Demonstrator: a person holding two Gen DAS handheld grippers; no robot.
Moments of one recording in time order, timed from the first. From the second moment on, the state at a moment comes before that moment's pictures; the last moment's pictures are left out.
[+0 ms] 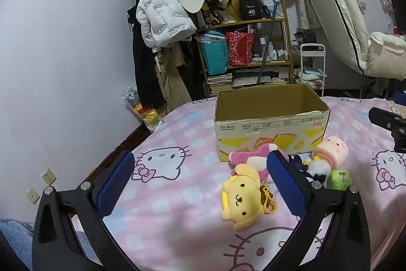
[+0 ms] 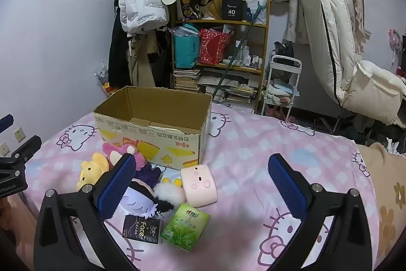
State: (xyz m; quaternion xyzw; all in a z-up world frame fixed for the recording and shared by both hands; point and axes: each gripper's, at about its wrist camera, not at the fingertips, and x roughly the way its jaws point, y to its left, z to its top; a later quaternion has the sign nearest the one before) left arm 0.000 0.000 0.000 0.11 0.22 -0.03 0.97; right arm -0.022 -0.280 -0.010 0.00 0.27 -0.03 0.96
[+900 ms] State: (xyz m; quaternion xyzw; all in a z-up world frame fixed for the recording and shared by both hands) left arm -0.004 0.000 0.002 0.12 0.22 -0.03 0.97; right arm -0.025 -0.277 -0.008 0.00 0.26 -0.03 0.96
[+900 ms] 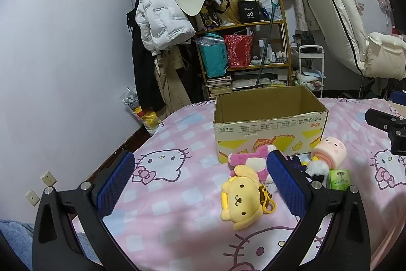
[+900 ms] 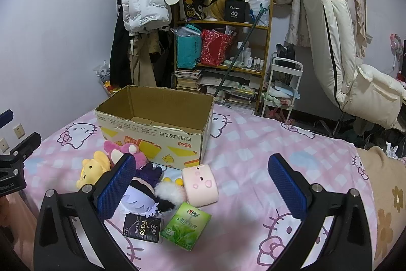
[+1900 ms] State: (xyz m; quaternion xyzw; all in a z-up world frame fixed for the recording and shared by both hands) left arm -0.005 -0.004 -0.001 0.13 0.22 -0.03 0.97; right arm -0.022 -0.276 -0.015 0.00 0.26 -0.03 0.96
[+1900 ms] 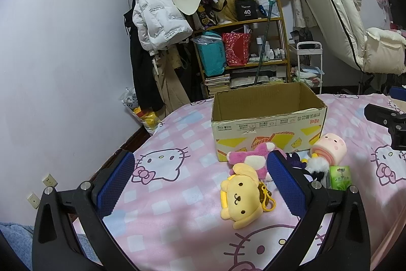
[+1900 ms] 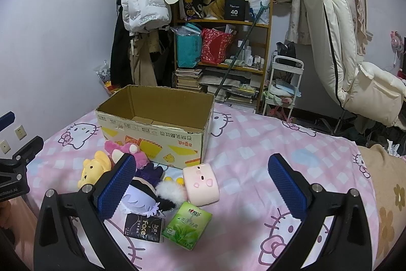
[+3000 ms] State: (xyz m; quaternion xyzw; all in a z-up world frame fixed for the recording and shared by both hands) left arm -0.005 -0.005 -0.001 0.12 0.22 -0.03 0.97; right arm -0.021 -0.276 -0.016 0.00 0.26 -0.03 0.96
